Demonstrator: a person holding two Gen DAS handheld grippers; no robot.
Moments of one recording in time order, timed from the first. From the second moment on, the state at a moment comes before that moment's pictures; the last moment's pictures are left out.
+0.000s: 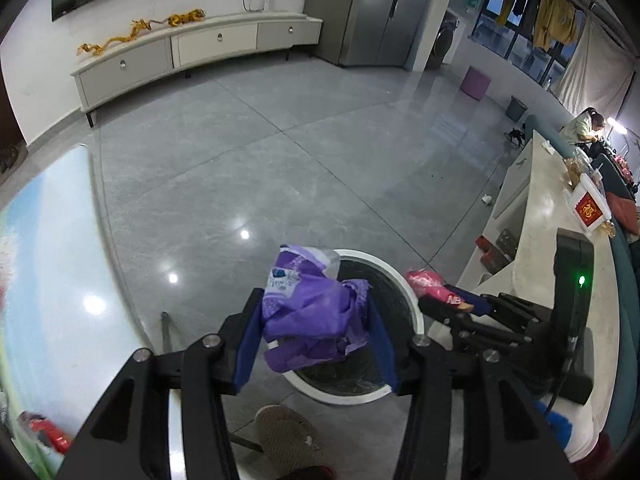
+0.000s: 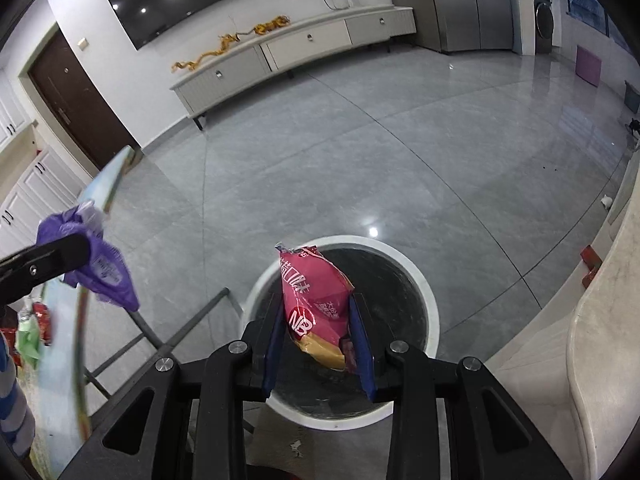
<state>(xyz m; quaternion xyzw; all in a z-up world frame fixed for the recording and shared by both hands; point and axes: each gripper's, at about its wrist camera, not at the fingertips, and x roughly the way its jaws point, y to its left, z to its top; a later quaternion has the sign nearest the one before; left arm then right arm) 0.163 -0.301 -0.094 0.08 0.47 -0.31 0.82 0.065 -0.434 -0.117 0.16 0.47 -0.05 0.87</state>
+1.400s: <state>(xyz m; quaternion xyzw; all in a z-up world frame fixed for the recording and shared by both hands) 0.082 -0.141 0.010 0.01 0.35 -0.28 0.89 0.014 -0.340 0.021 0.10 0.35 -0.03 0.93</state>
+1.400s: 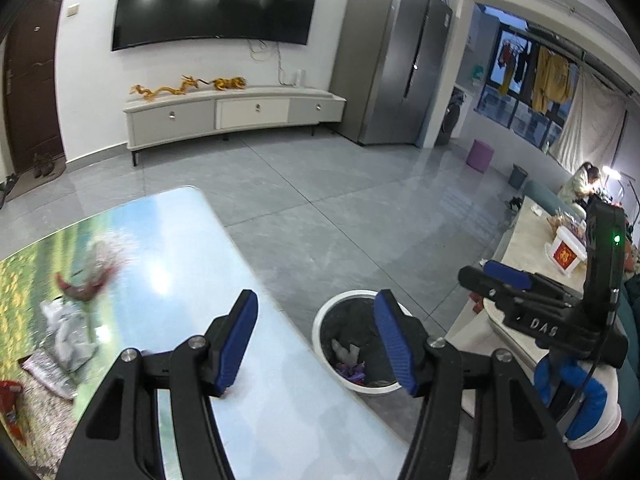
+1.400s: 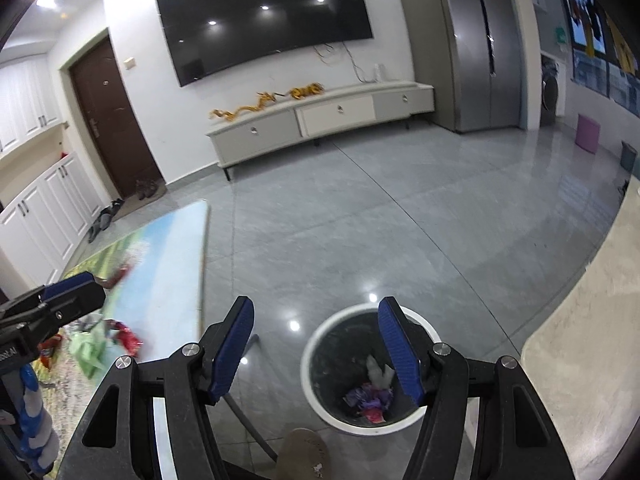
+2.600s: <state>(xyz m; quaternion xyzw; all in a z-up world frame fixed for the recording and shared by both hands) 0.061 0.059 -0.047 0.01 0.38 -0.21 0.90 0.070 -0.181 -0.005 0.02 0.40 0.10 0.91</state>
